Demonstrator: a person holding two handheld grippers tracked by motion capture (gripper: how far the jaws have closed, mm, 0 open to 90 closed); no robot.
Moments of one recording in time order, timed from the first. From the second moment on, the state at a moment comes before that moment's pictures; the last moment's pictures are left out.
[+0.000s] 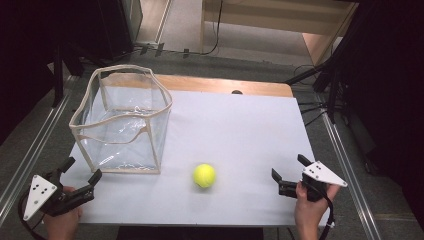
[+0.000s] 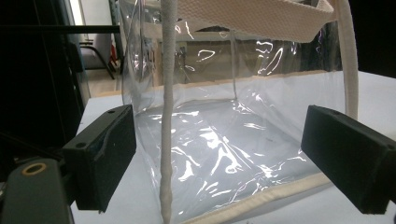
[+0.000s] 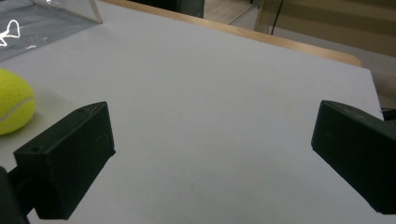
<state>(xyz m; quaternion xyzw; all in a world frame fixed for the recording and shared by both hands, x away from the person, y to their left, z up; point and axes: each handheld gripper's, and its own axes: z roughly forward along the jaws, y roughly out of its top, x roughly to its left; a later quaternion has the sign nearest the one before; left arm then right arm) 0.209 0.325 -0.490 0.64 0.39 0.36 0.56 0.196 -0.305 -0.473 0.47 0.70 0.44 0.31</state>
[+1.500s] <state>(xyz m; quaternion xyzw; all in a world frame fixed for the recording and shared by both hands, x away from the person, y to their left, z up) 0.208 0.326 -0.490 0.63 0.39 0.36 0.56 0.256 -0.208 -0.442 0.34 0.82 0.41 0.19</state>
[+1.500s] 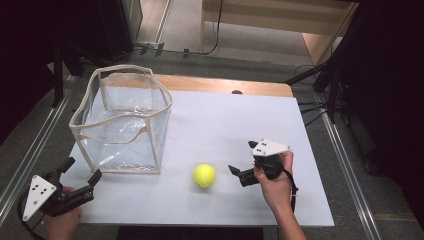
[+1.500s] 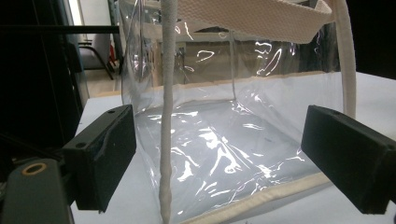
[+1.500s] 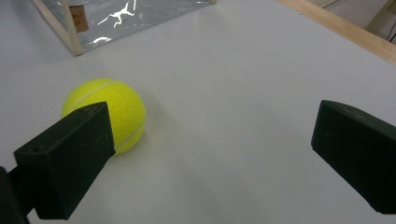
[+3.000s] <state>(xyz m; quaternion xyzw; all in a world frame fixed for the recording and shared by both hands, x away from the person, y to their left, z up) 0.208 0.326 -0.490 0.64 0.39 0.36 0.56 0.272 -0.119 -0.470 0.24 0.91 0.32 0.08</state>
